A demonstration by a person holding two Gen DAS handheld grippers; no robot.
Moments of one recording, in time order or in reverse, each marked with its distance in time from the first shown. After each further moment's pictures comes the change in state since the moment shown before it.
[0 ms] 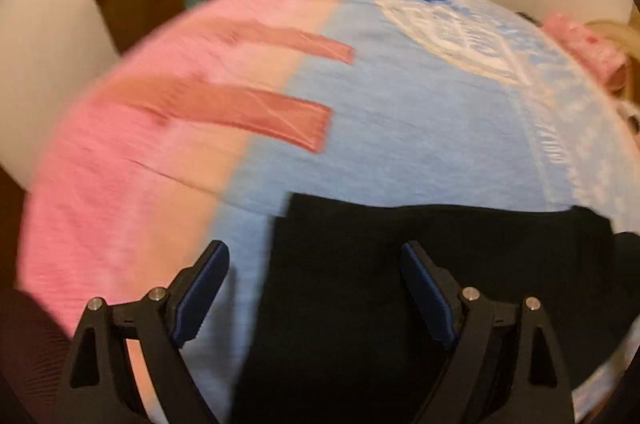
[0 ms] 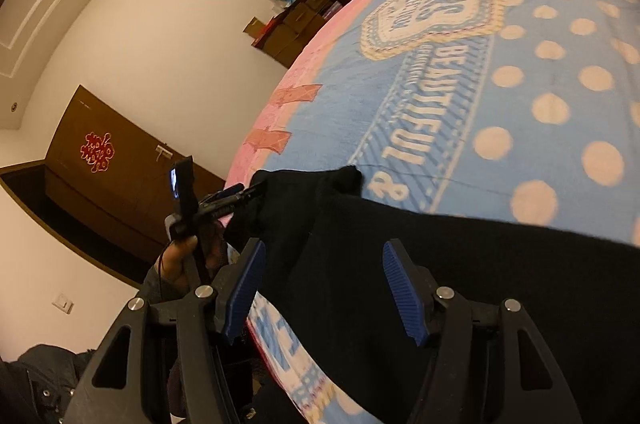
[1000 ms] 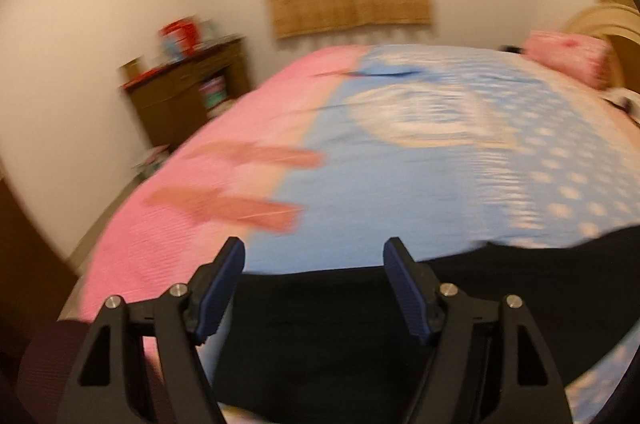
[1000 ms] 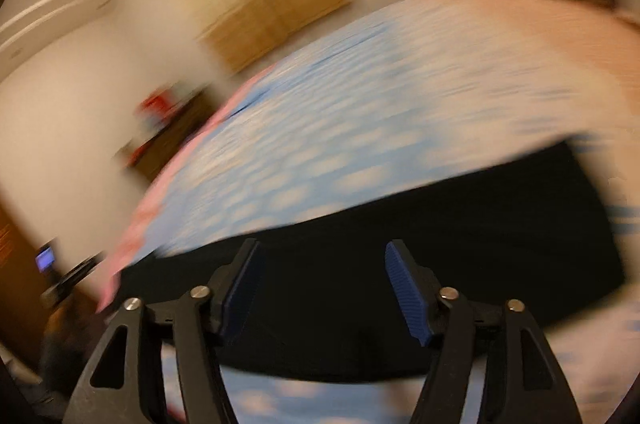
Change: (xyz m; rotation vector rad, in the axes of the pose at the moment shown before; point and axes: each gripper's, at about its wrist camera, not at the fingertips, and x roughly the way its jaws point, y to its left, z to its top) left arm -0.108 -0.093 -0.004 0.166 -0.343 0.119; right arm -0.266 -0.097 -0.119 0.172 -0.527 -0.592
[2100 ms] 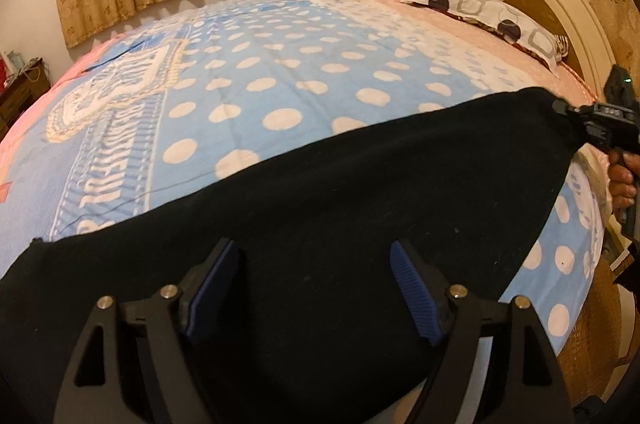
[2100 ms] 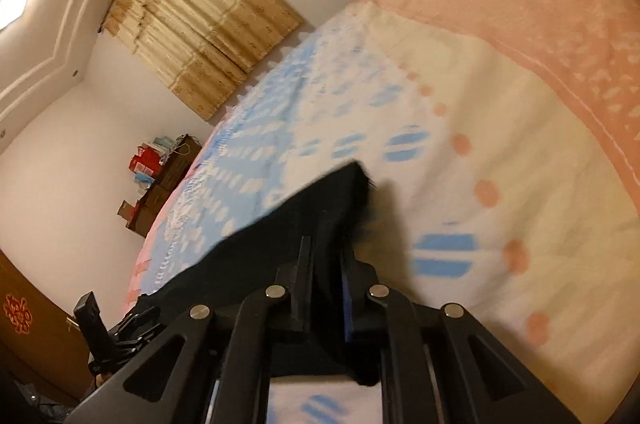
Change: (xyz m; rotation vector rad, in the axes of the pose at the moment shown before) left arm 0.001 -0.274 -0.047 0.296 0.145 -0.551; right arm -0.018 -0.130 0.014 0.177 -0.030 0.090
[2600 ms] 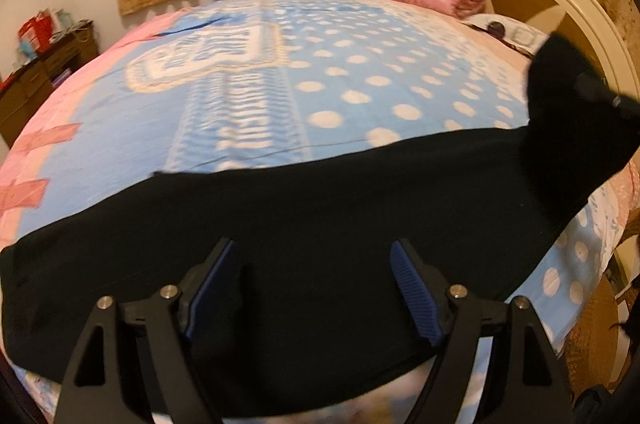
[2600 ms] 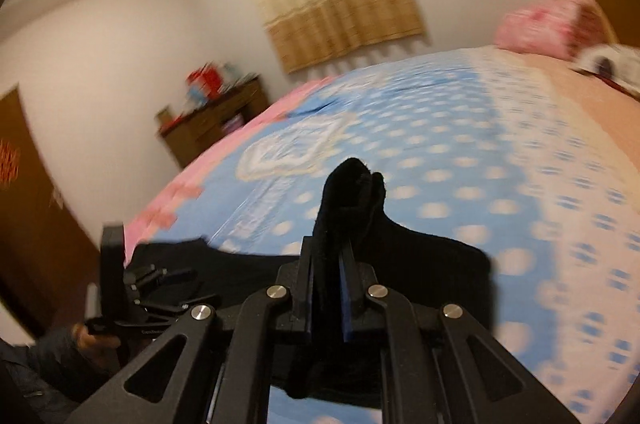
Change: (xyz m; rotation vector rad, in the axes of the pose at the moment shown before) left arm -0.058 0.089 -0.034 -0.154 -0.001 0.109; right arm 0.069 0.275 -0.074 -0.493 0.057 0.083
